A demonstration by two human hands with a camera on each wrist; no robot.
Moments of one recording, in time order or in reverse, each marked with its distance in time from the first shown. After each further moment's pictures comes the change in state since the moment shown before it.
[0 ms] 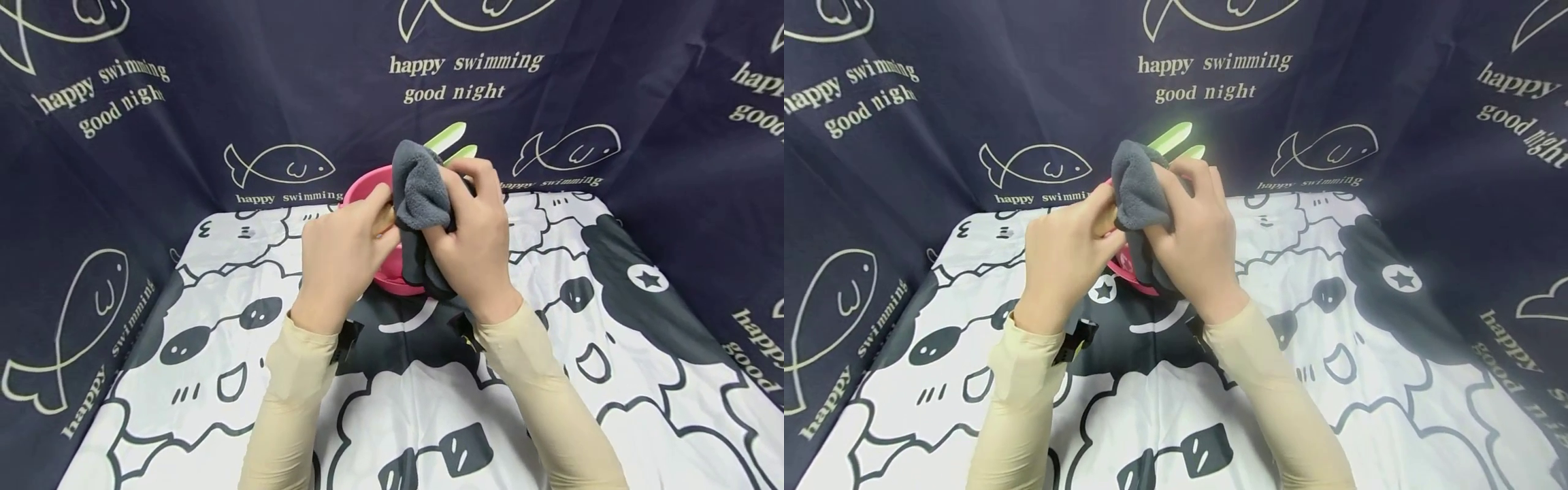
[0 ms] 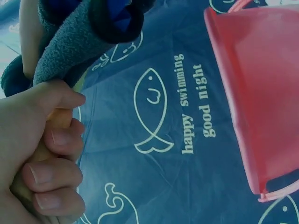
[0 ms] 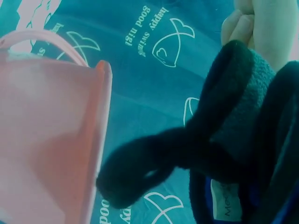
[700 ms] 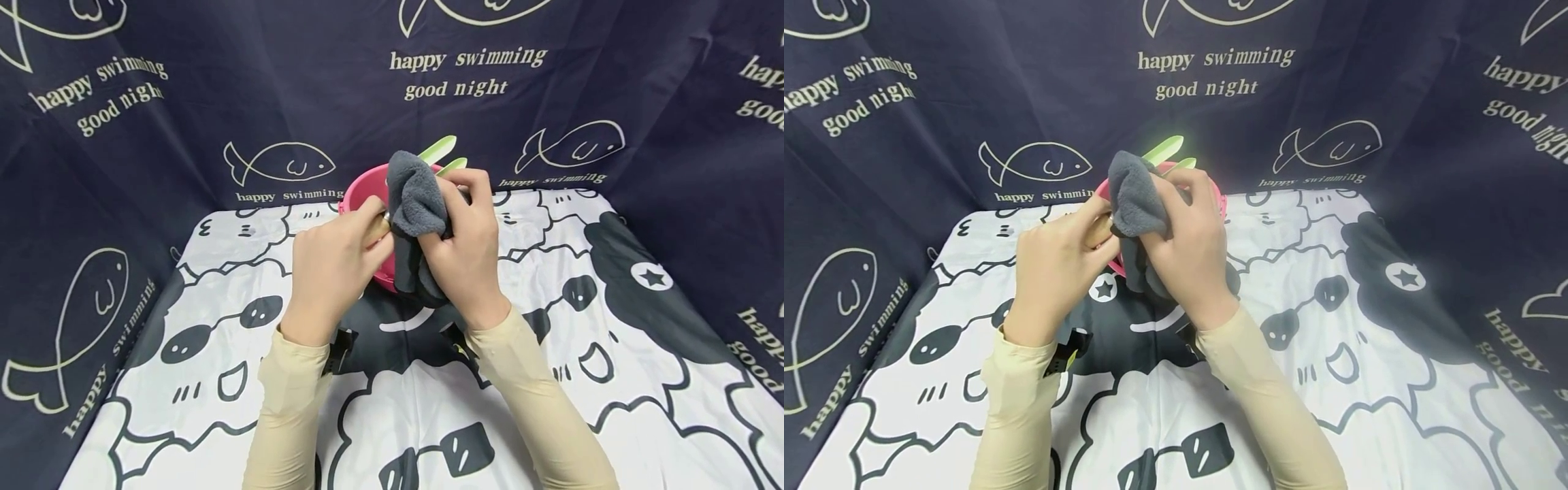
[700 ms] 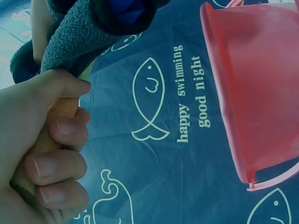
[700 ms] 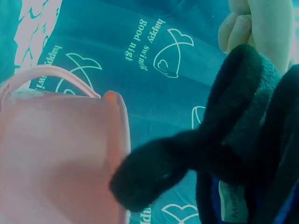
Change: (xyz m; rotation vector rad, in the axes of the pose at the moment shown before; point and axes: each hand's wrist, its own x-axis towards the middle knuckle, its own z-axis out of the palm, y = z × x) left_hand -0.013 -0.007 -0.002 0.008 -0.016 0.008; right_hand -0.013 0.002 0.011 0.090 0.030 0.048
